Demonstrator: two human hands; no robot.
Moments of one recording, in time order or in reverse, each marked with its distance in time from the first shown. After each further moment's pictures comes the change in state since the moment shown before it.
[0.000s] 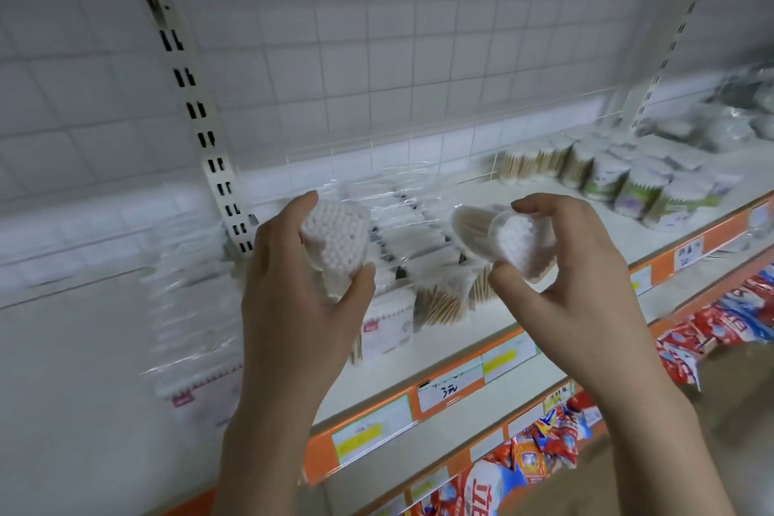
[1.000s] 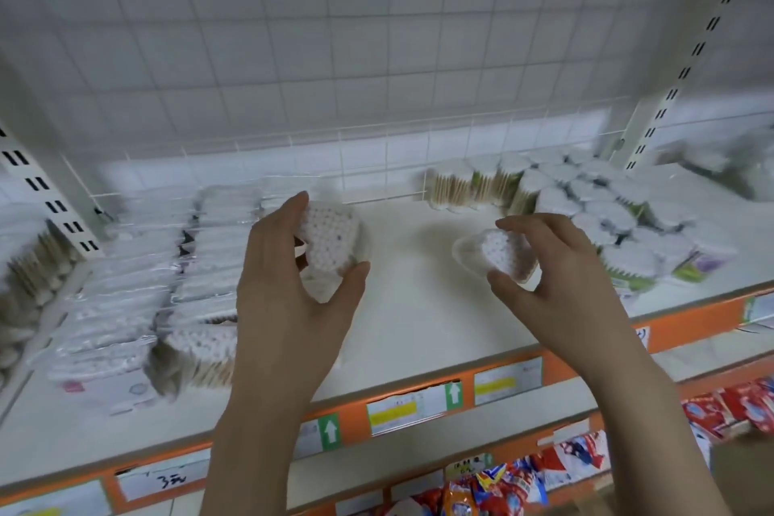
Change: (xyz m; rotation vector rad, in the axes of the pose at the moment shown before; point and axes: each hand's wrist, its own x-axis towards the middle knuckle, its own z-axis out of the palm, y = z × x) left_hand 0.015 0.096 0.230 0.049 0.100 -0.085; right_hand 0.120 0.263 -0.069 -0.058 -0.272 -0.111
